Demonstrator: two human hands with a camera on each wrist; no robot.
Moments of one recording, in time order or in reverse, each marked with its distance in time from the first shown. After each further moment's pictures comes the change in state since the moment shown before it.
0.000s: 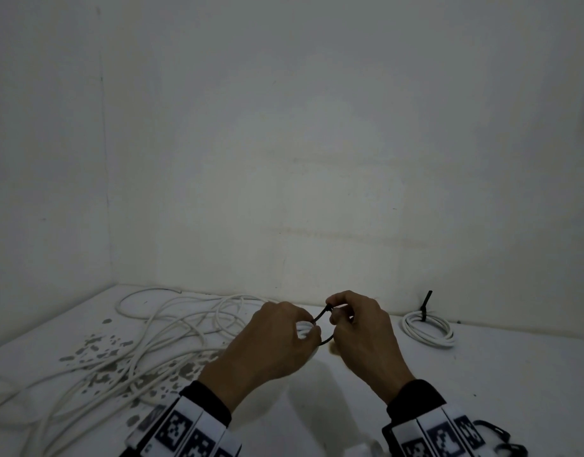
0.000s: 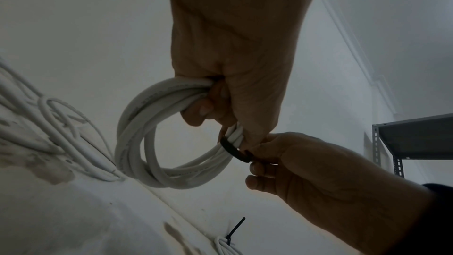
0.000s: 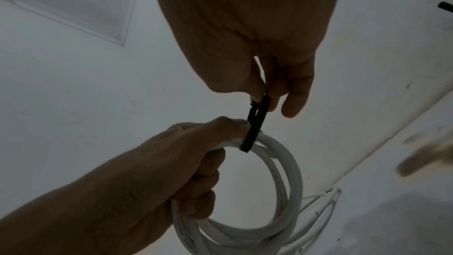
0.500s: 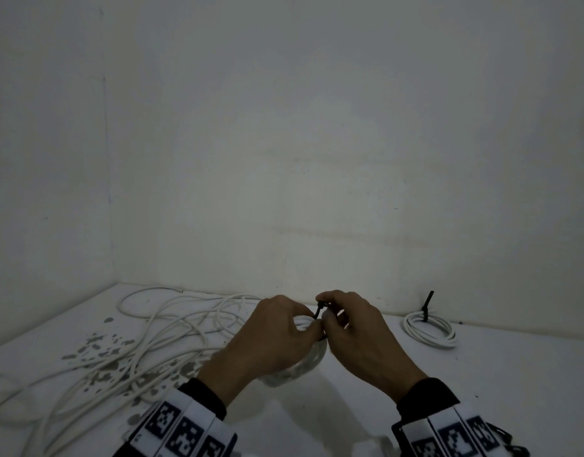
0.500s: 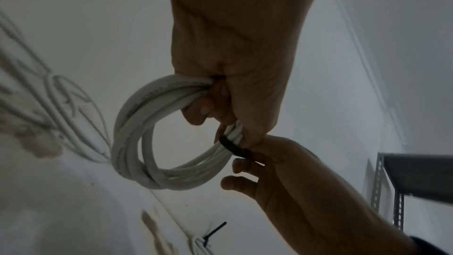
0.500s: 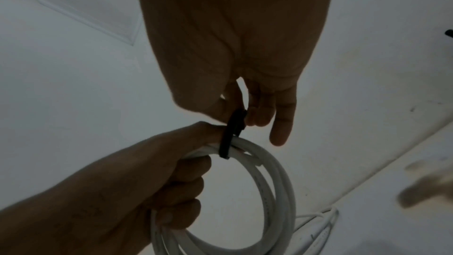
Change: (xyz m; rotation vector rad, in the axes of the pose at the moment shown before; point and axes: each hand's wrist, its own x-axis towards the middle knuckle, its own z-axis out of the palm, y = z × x) left_hand 0.000 0.008 -0.010 -0.215 -0.033 -0.144; right_hand 0.003 0.002 -0.004 -0.040 -0.135 -0.197
